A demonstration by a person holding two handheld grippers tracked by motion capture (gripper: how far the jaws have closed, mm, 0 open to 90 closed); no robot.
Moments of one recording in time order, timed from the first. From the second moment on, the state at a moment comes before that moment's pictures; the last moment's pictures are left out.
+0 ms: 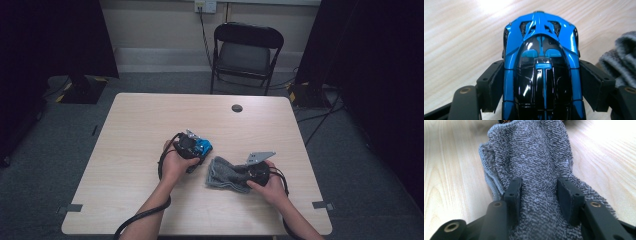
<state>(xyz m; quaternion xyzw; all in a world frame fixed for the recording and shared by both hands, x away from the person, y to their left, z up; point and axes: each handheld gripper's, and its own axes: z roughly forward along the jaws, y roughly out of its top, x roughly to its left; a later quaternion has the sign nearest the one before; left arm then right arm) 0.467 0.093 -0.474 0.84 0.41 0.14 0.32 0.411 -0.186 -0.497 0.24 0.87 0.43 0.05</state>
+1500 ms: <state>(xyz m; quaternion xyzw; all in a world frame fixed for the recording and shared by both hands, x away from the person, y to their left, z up) 0.469 0.094 -0.481 0.85 0.41 0.13 0.30 0.411 -0.186 -0.498 0.24 0.87 0.43 0.05</state>
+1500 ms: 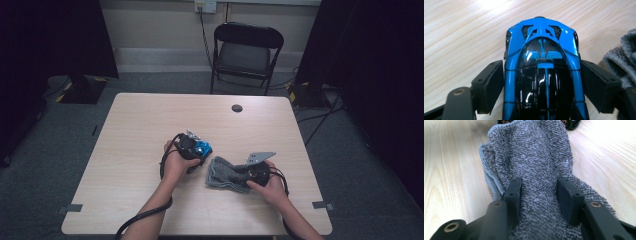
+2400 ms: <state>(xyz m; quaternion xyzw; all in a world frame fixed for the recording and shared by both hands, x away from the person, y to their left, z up) 0.459 0.098 -0.483 0.85 0.41 0.13 0.29 0.411 -0.186 -0.498 0.25 0.87 0.43 0.05</state>
